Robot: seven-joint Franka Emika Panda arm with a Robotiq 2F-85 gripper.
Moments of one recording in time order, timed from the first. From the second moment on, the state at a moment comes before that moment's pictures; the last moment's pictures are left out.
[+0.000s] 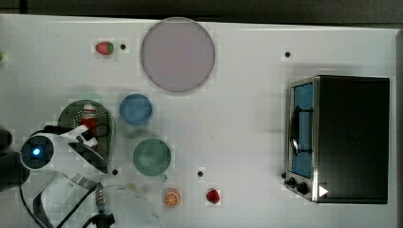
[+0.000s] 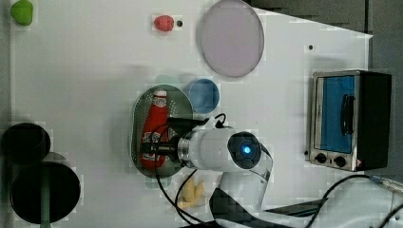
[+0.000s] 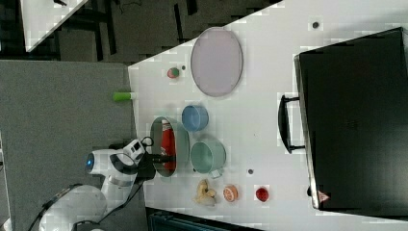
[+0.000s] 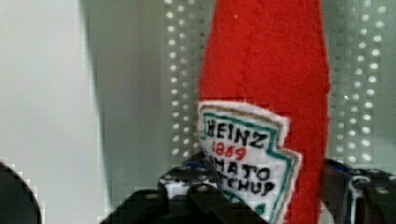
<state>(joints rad) -0.05 0.63 0.75 -2.16 -0.48 1.00 0.33</state>
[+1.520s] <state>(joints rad) -0.30 0.31 0.67 -1.70 -0.11 0.33 0.07</state>
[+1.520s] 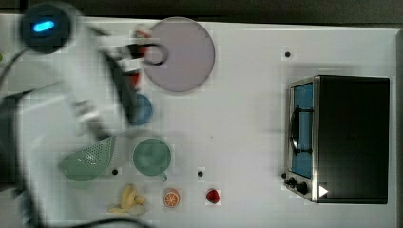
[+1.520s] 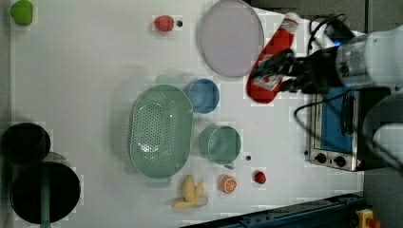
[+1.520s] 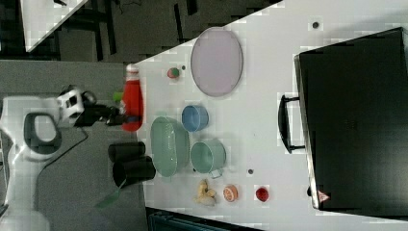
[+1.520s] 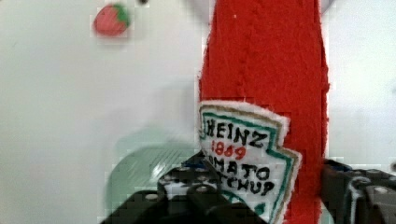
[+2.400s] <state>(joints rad) -0.45 0.33 0.36 -1.81 -0.15 0.35 -0.25</state>
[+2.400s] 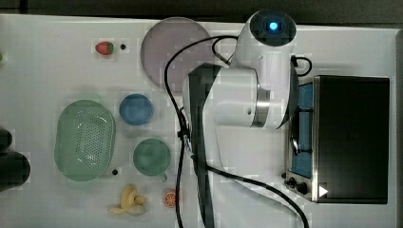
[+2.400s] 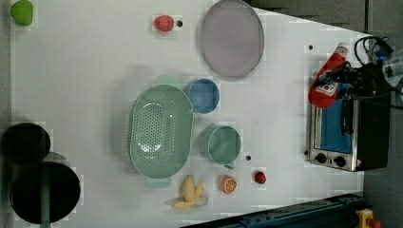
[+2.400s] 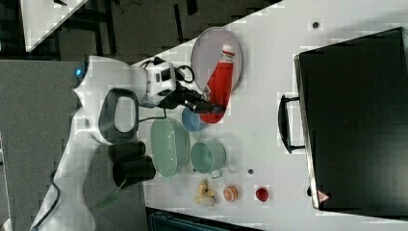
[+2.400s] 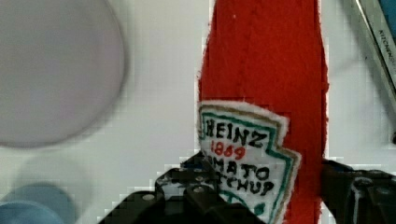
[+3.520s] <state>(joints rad) -0.37 0.46 0.33 -2.16 -0.19 0.84 -0.26</state>
